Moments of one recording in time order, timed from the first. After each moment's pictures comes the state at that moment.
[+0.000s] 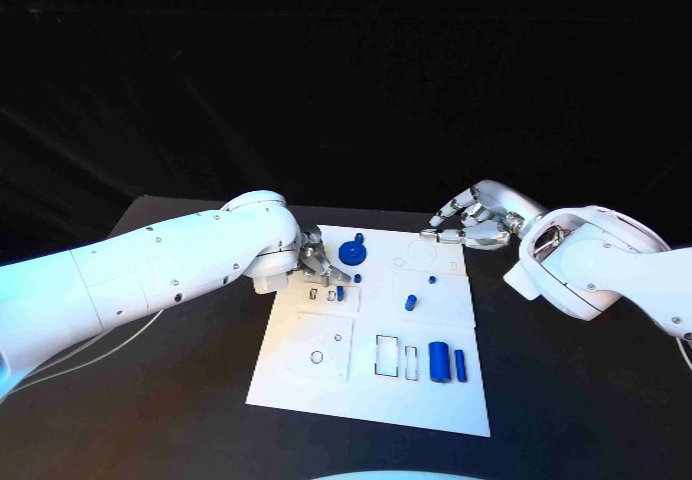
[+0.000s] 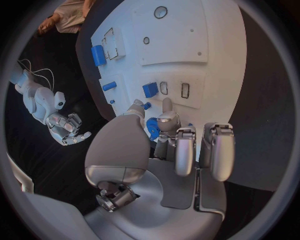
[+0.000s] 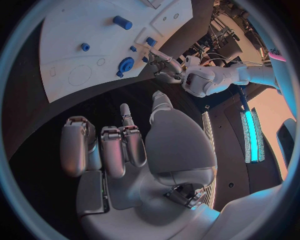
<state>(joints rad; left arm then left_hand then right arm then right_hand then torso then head) 1.32 -0.53 -0.05 1.31 -1.01 0.19 -0.69 1.12 -0.06 0.00 0.29 0.06 1.03 0.07 0.35 0.51 1.30 0.00 1.07 1.03 1.47 -0.05 1.57 1.31 0.01 1.47 0.05 1.57 1.31 1.35 -1.02 -0.12 1.75 -1.09 -0.43 -0.23 1.24 -0.11 -0.15 0.29 0.40 1.00 0.13 0.13 0.23 1.47 0.06 1.48 1.31 1.46 -0.01 1.55 1.31 0.05 1.44 0.10 1.34 1.31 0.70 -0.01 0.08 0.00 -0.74</state>
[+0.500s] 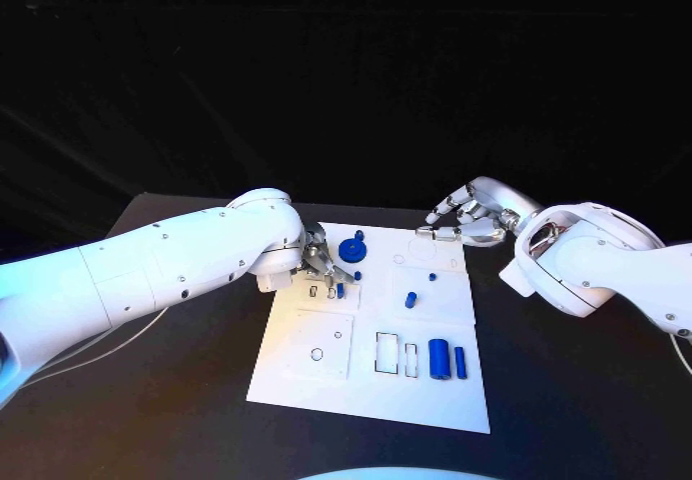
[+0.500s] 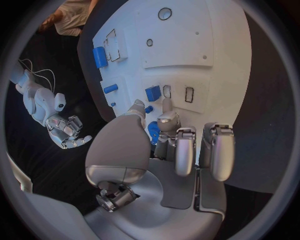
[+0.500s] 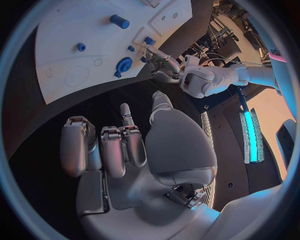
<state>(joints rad) 1.32 -0.51 -0.05 1.29 -0.99 0.21 -0.69 1.13 -0.05 0.00 0.29 0.06 1.02 0.07 0.35 0.52 1.30 0.00 1.07 1.03 1.47 -0.05 1.57 1.31 0.01 1.47 0.05 1.57 1.31 1.35 -1.01 -0.12 1.75 -1.09 -0.44 -0.23 1.24 -0.11 -0.15 0.29 0.41 1.01 0.13 0.14 0.23 1.47 0.06 1.48 1.31 1.46 -0.01 1.55 1.31 0.05 1.44 0.10 1.34 1.31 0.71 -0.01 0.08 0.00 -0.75</state>
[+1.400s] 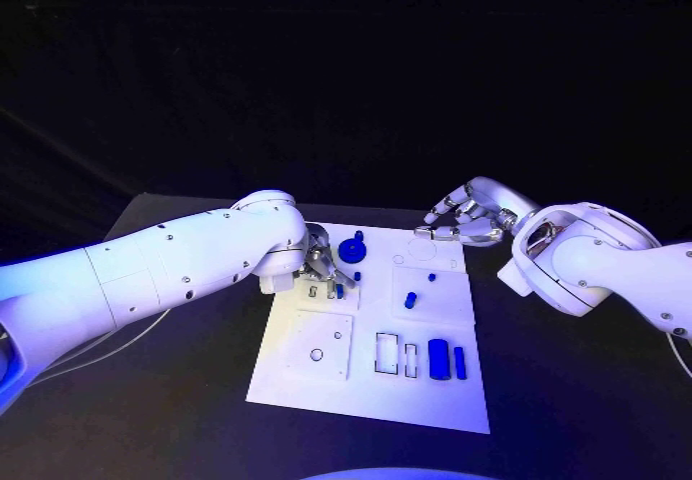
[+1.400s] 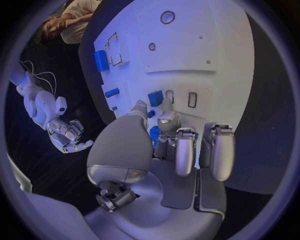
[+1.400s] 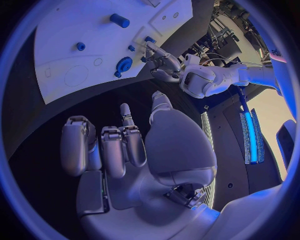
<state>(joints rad) 1.32 -0.49 -0.05 1.28 -0.99 0.24 -0.69 1.17 -0.02 -0.01 0.29 0.06 1.02 0.07 0.36 0.55 1.30 0.00 1.08 1.04 1.47 -0.05 1.57 1.31 0.01 1.47 0.05 1.57 1.31 1.35 -1.00 -0.12 1.74 -1.10 -0.44 -0.23 1.24 -0.11 -0.15 0.29 0.42 1.01 0.13 0.14 0.23 1.47 0.06 1.48 1.31 1.47 -0.01 1.55 1.31 0.05 1.44 0.09 1.33 1.31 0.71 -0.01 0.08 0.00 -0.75</state>
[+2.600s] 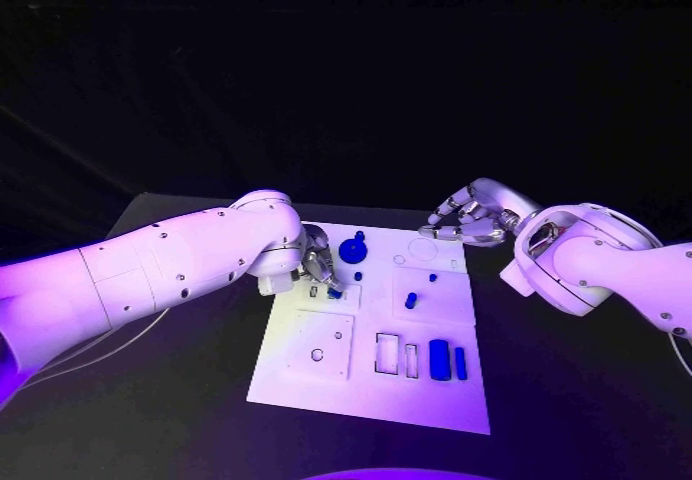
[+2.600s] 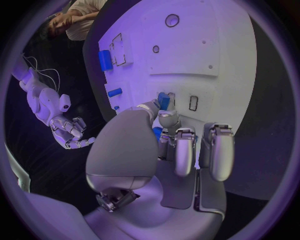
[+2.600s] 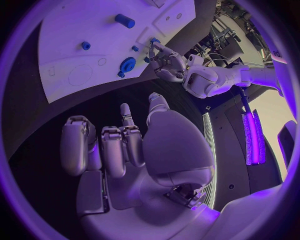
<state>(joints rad) 1.32 -0.51 -0.05 1.29 -0.94 0.24 -0.68 1.37 -0.10 0.52 0.28 0.06 0.96 0.08 0.38 0.60 1.28 0.00 1.02 1.00 1.47 -0.06 1.57 1.31 0.01 1.47 0.04 1.57 1.31 1.35 -1.00 -0.12 1.72 -1.10 -0.43 -0.24 1.27 -0.07 -0.15 0.29 0.47 1.01 0.13 0.14 0.23 1.47 0.06 1.48 1.31 1.46 -0.01 1.54 1.31 0.05 1.44 0.09 1.33 1.31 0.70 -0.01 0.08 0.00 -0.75</state>
